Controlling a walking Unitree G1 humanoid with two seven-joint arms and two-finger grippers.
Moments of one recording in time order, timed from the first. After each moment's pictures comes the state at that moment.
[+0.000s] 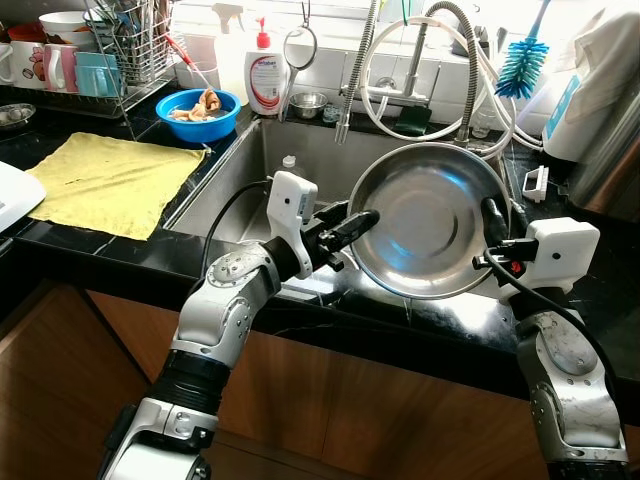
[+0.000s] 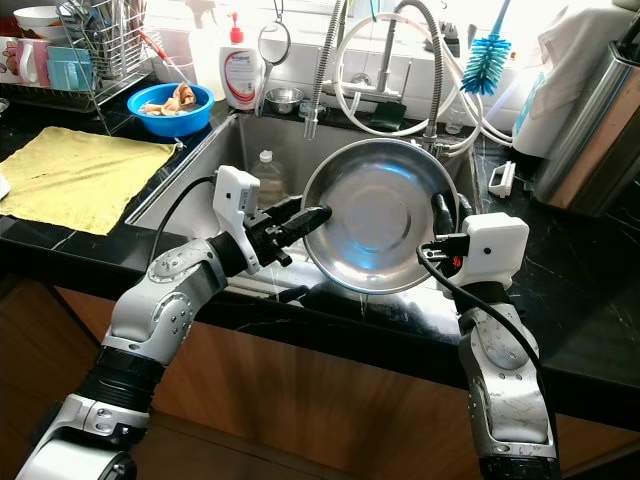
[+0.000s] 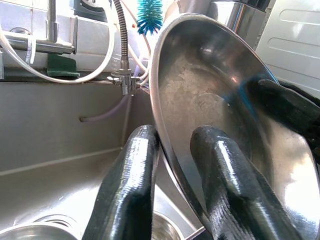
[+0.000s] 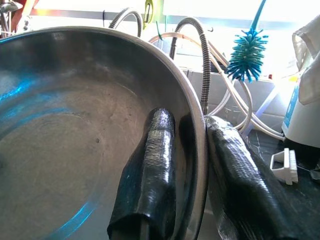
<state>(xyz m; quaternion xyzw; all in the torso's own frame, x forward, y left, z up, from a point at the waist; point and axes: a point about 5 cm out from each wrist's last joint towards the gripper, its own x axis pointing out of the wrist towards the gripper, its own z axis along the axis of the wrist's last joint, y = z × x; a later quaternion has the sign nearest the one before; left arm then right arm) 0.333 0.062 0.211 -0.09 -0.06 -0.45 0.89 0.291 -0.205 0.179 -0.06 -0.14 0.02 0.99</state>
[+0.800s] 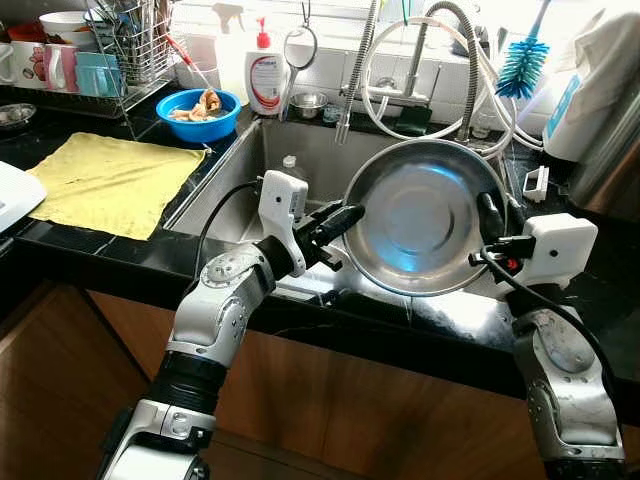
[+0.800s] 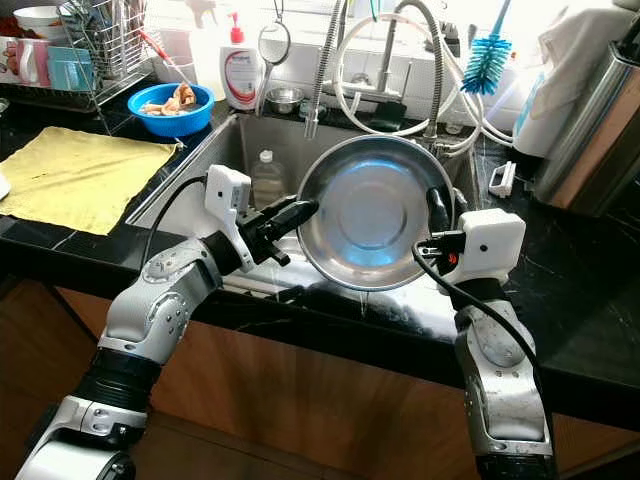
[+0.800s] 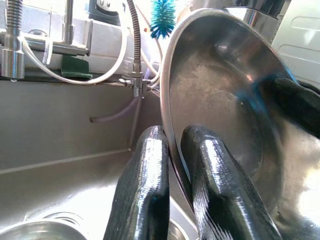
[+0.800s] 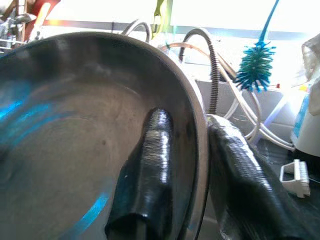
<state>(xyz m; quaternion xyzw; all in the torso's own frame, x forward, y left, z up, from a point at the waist) 0.335 0.068 0.210 -0.09 -0.07 -0.43 0.90 0.291 -0.198 0.183 -0.06 -0.15 0.04 0.99</state>
